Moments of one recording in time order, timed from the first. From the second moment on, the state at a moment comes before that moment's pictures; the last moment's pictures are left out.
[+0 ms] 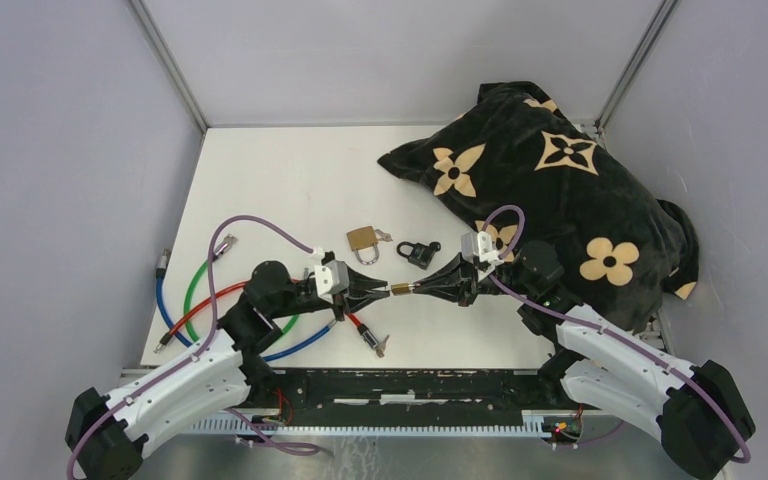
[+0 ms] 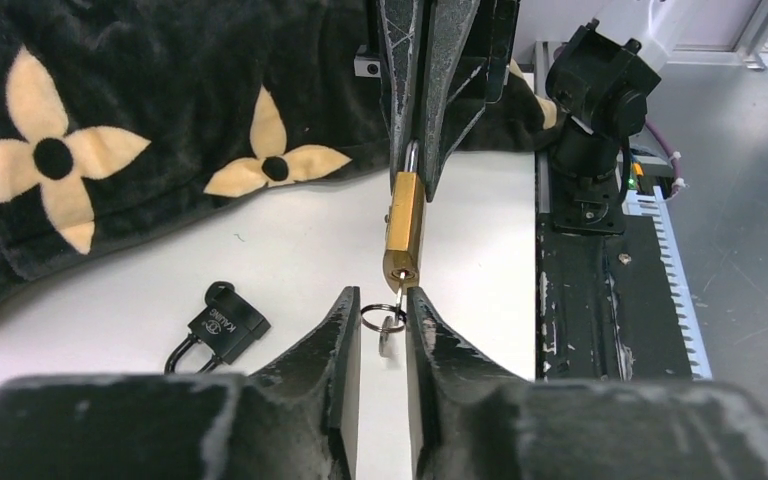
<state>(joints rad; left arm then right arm) -0.76 0.69 0.40 0.31 0.60 0.09 0.64 0.92 0.43 0.59 -0.92 0.04</state>
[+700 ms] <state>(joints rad) -0.75 0.63 0.39 0.19 0.53 0.15 0.61 0.88 0.44 0.45 -0.89 -0.03</state>
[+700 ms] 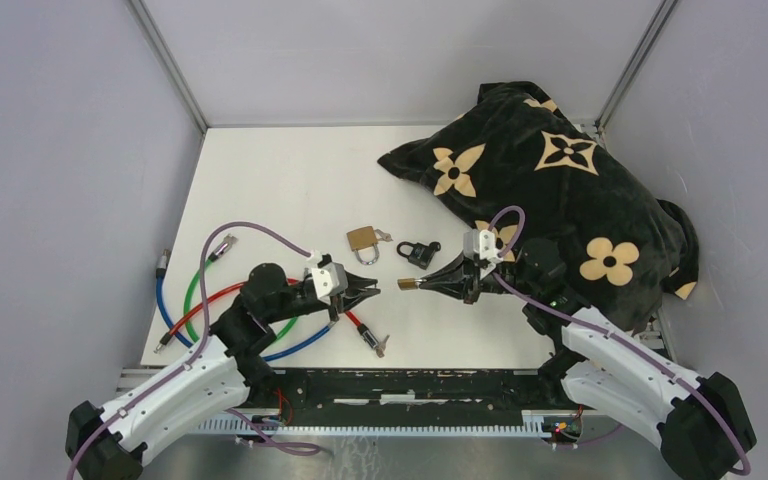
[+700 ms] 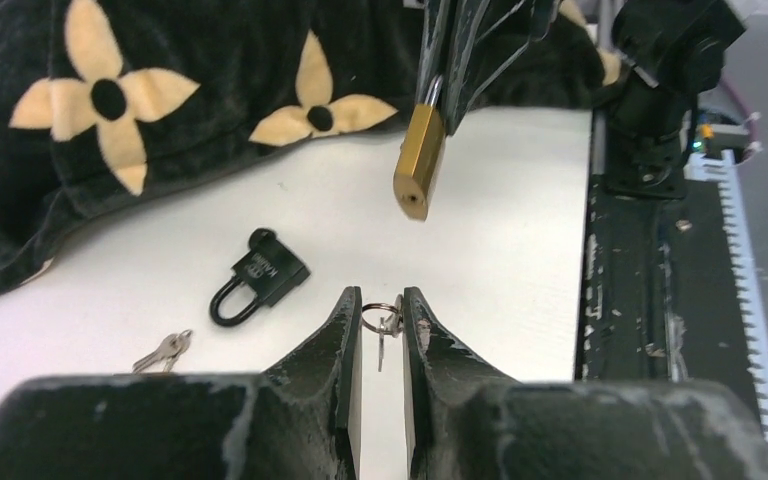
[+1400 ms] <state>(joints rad) -0.85 0.96 0.33 0.35 0.55 0.36 0.54 0.95 0.45 0.14 -0.50 0.00</state>
